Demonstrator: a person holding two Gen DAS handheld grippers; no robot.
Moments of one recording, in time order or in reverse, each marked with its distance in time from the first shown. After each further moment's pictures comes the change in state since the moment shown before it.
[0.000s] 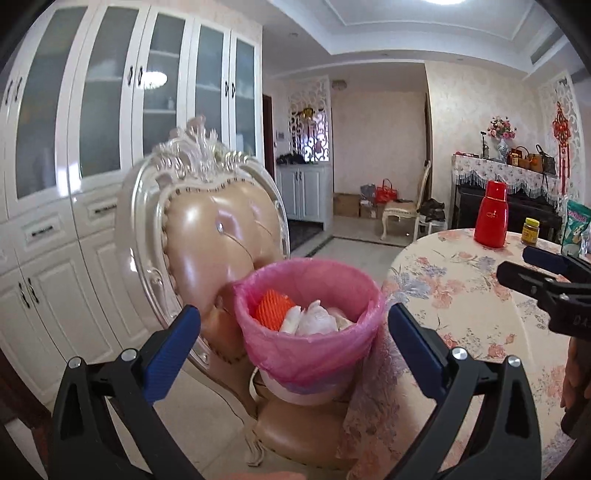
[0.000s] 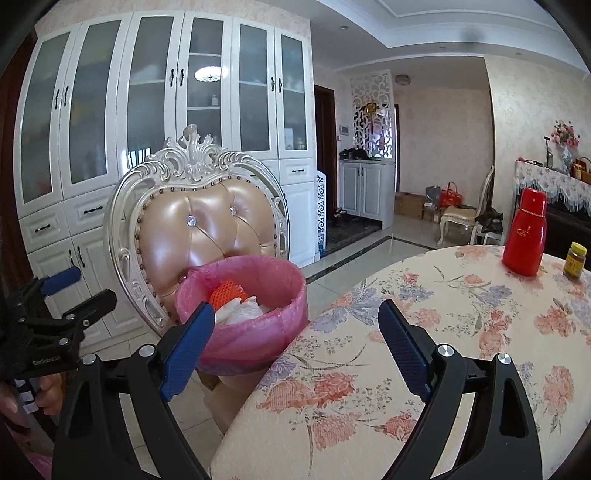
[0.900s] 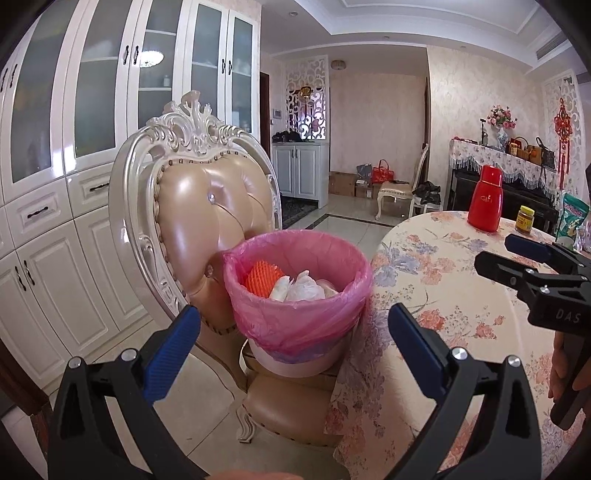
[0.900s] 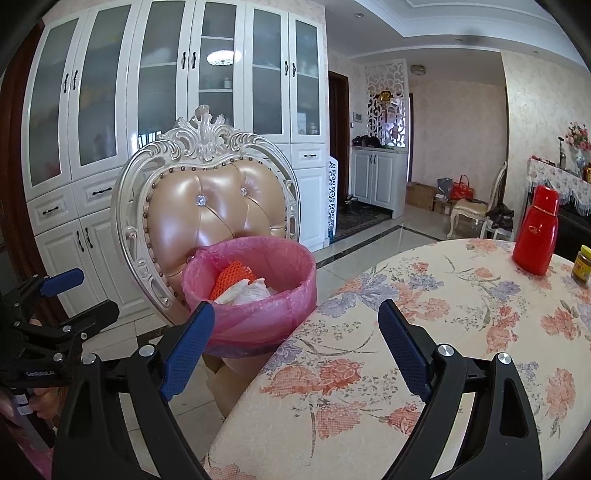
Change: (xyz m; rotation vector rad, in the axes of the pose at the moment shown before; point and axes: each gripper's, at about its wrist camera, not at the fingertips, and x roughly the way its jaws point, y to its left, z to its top) left arm -0.005 -0.009 -0.013 -0.022 0.105 -0.028; right arm 0.008 0.003 -0.006 -0.030 0.058 0.041
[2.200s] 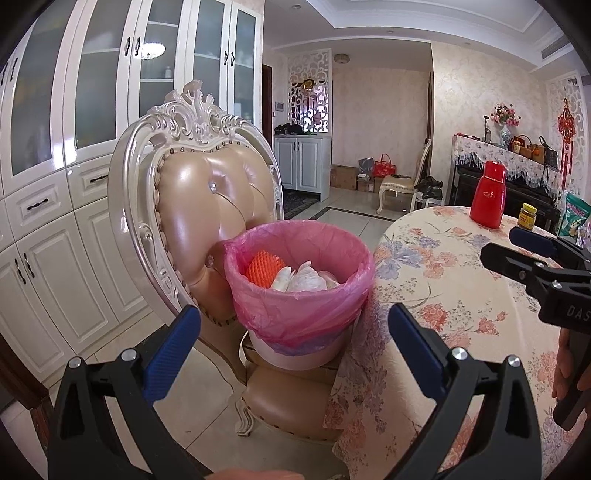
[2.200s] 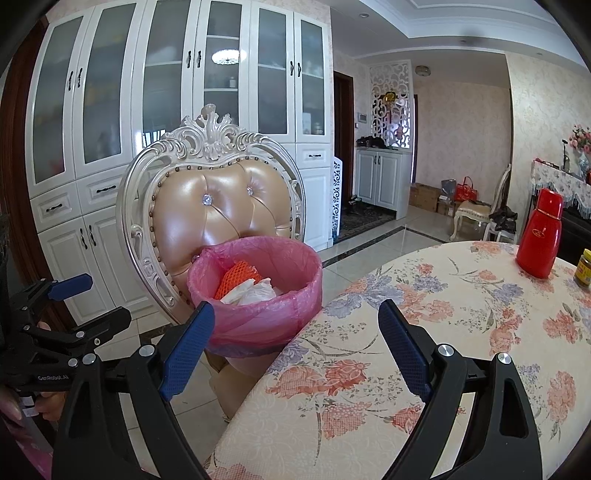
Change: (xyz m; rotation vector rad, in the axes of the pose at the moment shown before) left arm 0.002 0.000 -0.005 -0.012 0.026 0.004; right arm -0.002 0.004 0.001 -0.010 -0.003 0.010
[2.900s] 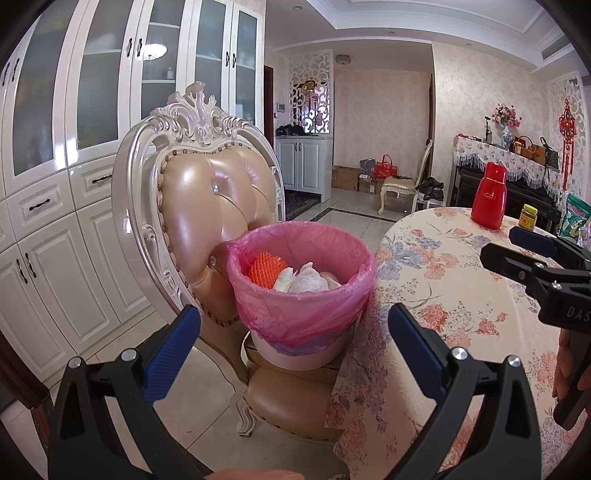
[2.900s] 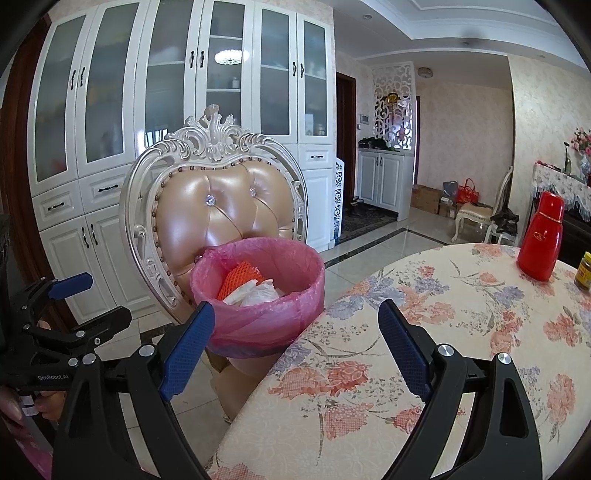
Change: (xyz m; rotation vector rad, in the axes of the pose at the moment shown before) left arm -0.005 0.002 -0.001 -0.004 -0.001 0.006; right arm -0.002 0.004 0.002 -0.008 -0.001 0.007
